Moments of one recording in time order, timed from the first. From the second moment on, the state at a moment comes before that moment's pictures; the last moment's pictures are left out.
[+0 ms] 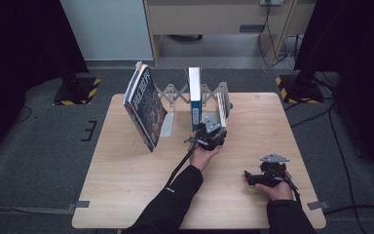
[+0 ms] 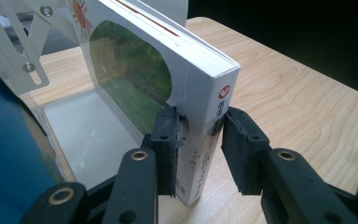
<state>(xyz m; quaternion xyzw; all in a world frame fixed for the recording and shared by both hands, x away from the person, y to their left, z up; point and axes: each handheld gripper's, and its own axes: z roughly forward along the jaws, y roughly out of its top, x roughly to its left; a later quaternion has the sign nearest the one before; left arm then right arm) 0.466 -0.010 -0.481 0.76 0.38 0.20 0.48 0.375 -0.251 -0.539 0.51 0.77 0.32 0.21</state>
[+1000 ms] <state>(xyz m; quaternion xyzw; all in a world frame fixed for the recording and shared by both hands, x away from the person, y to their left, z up) 0.402 0.069 -0.460 0.80 0.35 0.15 0.46 0.375 -0.251 -0.539 0.51 0.77 0.32 0.21</state>
